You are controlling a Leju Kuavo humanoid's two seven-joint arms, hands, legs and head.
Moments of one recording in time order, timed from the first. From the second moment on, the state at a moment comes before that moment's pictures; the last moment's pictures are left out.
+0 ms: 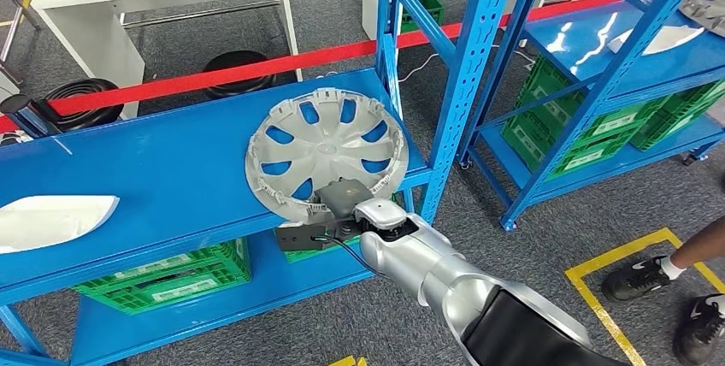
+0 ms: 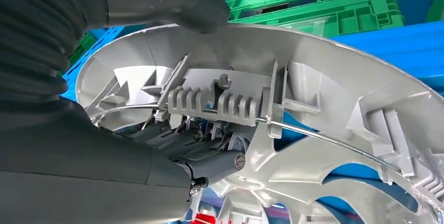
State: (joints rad) left arm -0.10 -0.04 0.10 -0.19 -0.32 0.05 0.16; right arm -0.80 0.26 0.73 -0.33 0.91 0.02 -0.08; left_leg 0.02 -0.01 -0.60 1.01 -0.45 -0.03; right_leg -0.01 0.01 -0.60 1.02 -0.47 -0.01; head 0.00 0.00
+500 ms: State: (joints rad) left arm -0.10 -0.04 0.13 -0.19 -0.31 0.06 0.16; right arm -0.80 0.25 0.72 -0.33 0.90 0.01 -0.08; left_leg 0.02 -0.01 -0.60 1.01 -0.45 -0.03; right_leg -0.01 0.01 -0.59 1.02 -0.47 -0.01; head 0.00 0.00
